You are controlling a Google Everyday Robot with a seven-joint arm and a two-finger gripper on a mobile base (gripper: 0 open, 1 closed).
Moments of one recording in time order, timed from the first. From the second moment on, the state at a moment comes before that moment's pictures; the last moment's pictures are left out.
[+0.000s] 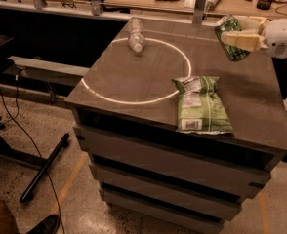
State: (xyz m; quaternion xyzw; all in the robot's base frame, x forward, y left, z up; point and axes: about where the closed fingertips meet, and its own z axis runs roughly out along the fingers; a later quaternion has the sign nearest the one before) arm 0.690 -0.256 0.972 -0.60 -0.42 -0.63 0.26
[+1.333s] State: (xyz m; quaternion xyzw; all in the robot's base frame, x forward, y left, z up) arm 0.675 -0.245 0.930 -0.62 -0.41 -0.60 0.27
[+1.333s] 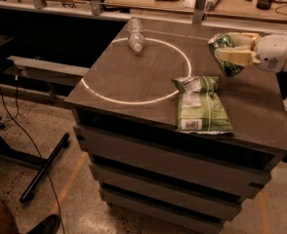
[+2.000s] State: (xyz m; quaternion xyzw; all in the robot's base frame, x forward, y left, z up) arm 0.676 -0.249 0.918 -0.63 -0.39 -0.61 0.29
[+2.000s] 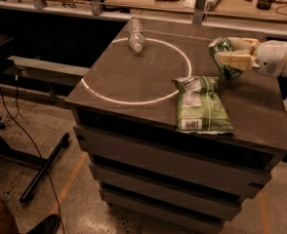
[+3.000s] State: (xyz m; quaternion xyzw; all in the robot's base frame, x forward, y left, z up) arm 0.687 -0.270 0.917 -0.63 -0.33 -0.64 0.30
